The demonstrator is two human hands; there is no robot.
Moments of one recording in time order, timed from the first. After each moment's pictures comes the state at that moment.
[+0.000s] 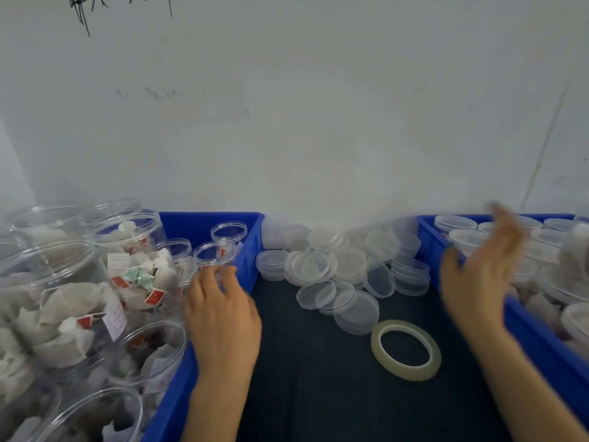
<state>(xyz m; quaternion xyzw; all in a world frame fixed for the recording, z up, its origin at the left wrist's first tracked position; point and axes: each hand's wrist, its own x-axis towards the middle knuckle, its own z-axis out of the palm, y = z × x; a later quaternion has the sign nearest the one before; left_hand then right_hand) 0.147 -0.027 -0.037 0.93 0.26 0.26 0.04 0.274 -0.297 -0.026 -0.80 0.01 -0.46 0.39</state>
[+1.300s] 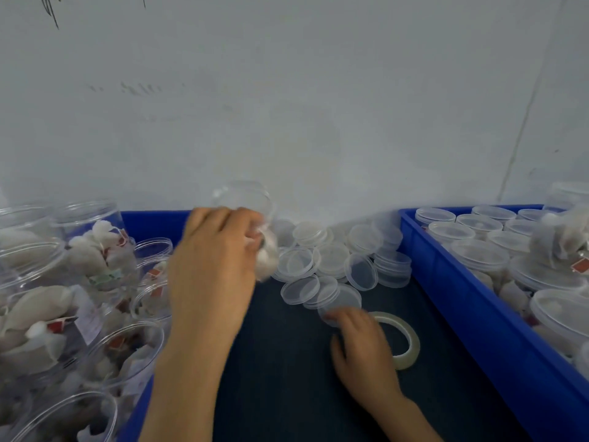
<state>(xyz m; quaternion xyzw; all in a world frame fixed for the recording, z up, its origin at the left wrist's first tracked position) 0.140 -0.044 0.038 0.88 0.02 0.47 0.10 0.218 -0.234 -0.128 -0.88 -0.28 -0.21 0.31</state>
